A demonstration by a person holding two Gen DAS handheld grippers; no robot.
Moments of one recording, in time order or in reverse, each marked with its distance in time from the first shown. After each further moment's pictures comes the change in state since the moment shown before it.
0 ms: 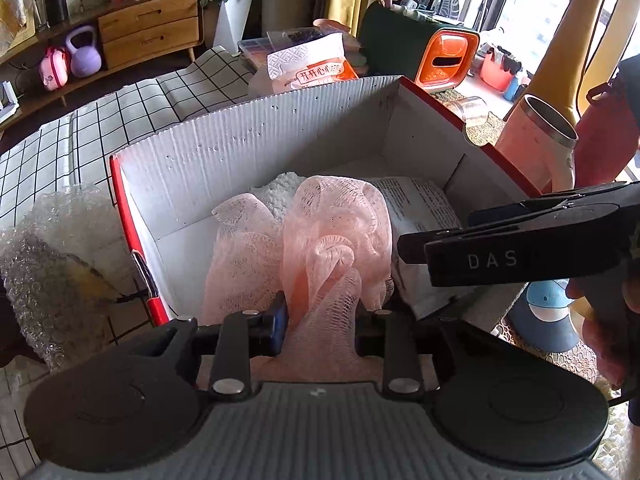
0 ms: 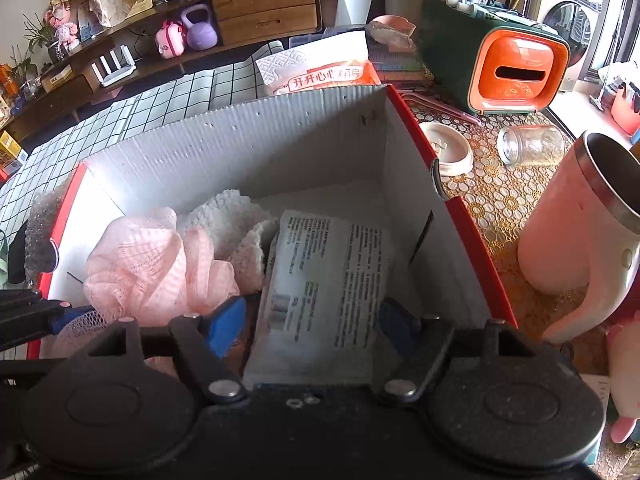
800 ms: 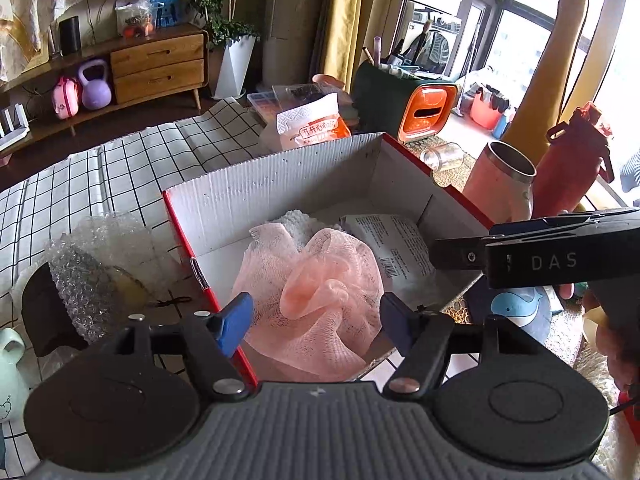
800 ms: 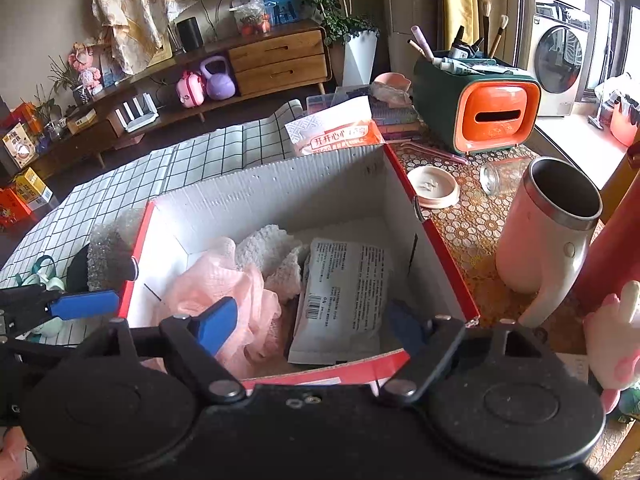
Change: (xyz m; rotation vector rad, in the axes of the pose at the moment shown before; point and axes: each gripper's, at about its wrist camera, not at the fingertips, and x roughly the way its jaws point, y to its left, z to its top) left arm -0.075 0.004 -0.018 -0.006 -0.138 -0.015; right arm -0.083 0.007 -0.024 0.026 -0.149 0.064
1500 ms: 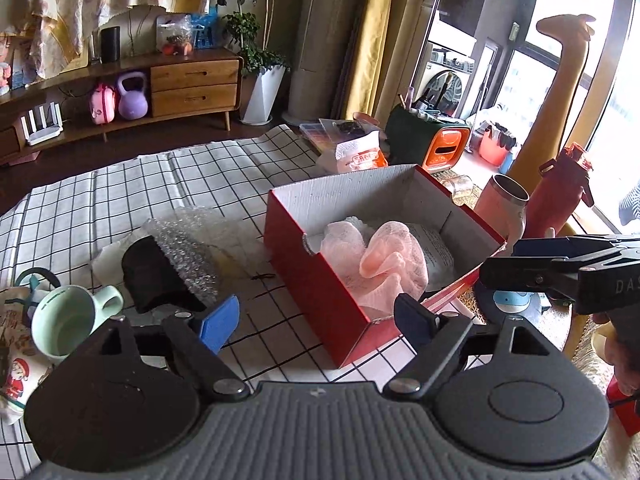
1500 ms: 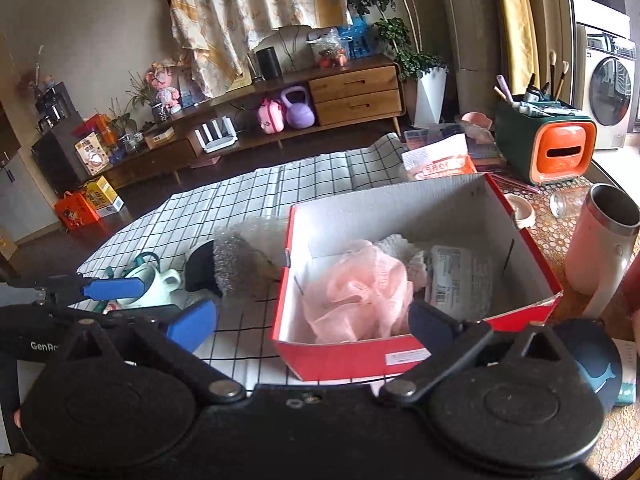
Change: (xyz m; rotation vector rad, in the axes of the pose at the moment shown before) left arm -0.110 0.069 -0.044 -0.063 -0.099 0.013; right arm -0.068 0.084 -0.036 -0.064 -0.100 0.194
